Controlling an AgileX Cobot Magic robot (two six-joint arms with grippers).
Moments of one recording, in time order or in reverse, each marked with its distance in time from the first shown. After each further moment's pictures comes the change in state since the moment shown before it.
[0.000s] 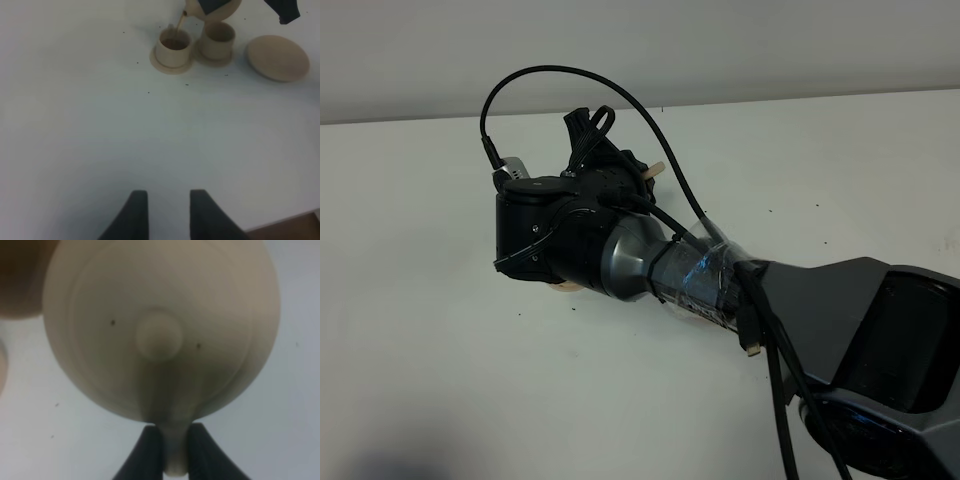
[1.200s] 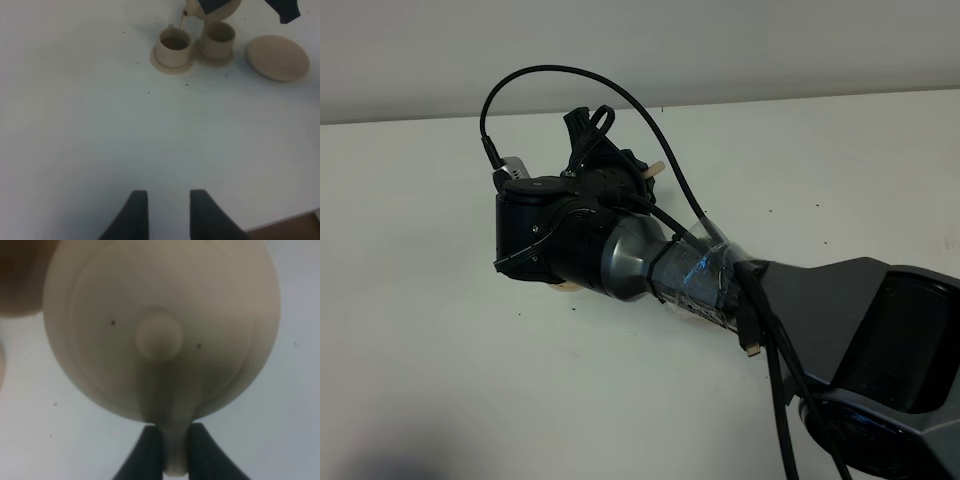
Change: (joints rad) left arm 0.000 0.000 0.000 0.000 0.000 0.000; right arm 0.000 0.000 0.000 -0.003 0.000 -0.001
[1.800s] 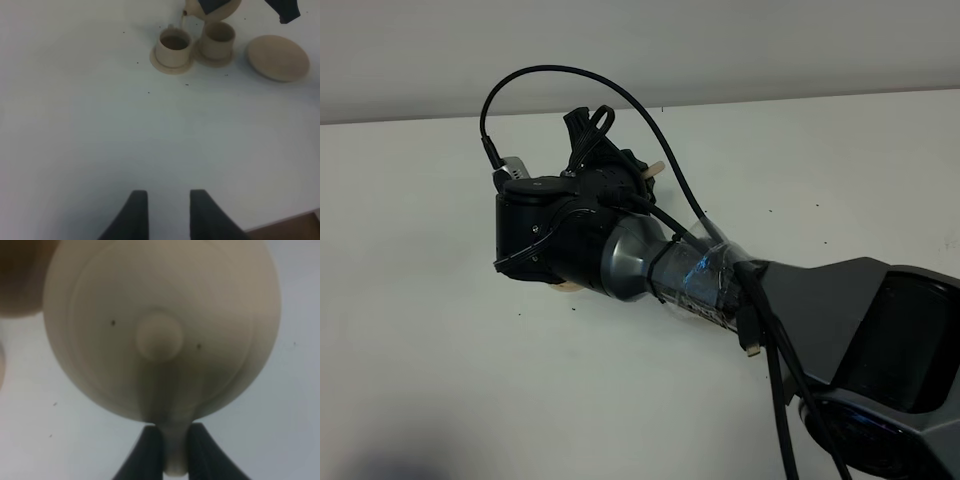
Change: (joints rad) left arm 0.000 0.000 0.000 0.000 0.000 0.000; right arm 0.000 0.000 0.000 -0.001 0.000 0.001
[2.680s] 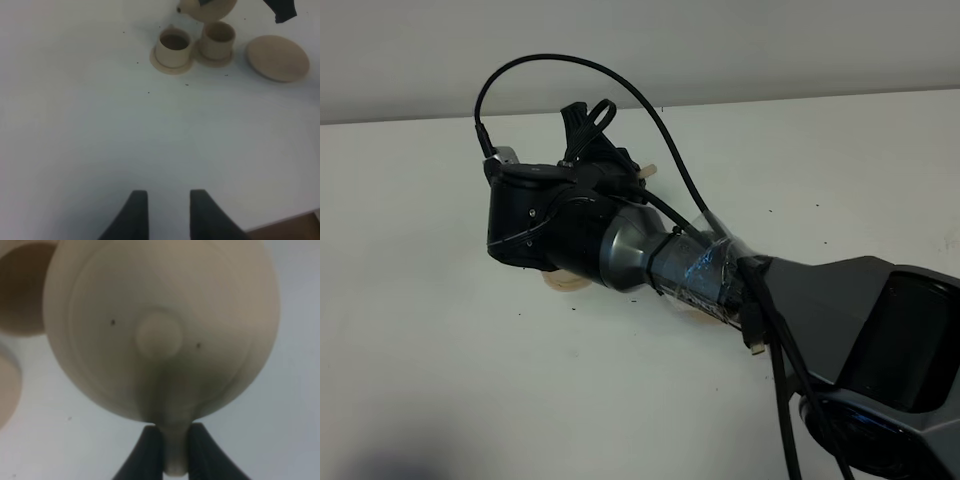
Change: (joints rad) left arm 0.000 0.000 0.000 0.000 0.000 0.000; right arm -0.001 0.000 -0.068 0.082 0.001 -0.006
